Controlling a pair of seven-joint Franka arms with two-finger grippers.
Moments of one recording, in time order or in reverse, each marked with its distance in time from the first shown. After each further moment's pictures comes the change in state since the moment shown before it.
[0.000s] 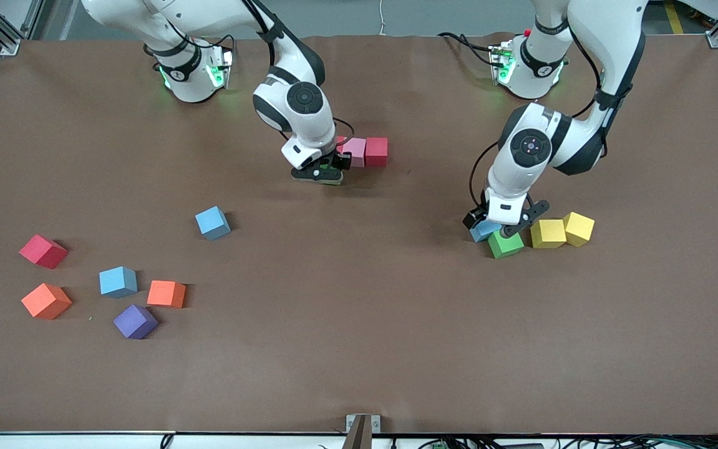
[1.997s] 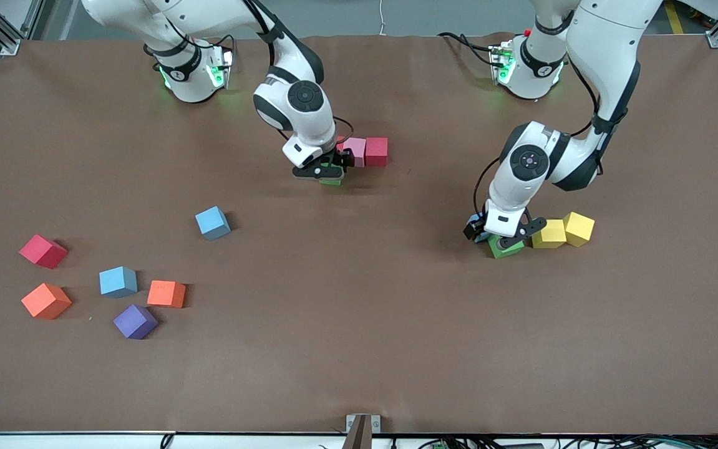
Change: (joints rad) left arm 0.040 0.094 -0.002 0.022 0.106 0.109 0.039; right arm 0.009 0.005 -0.005 -0.015 -0.021 0.021 0.000
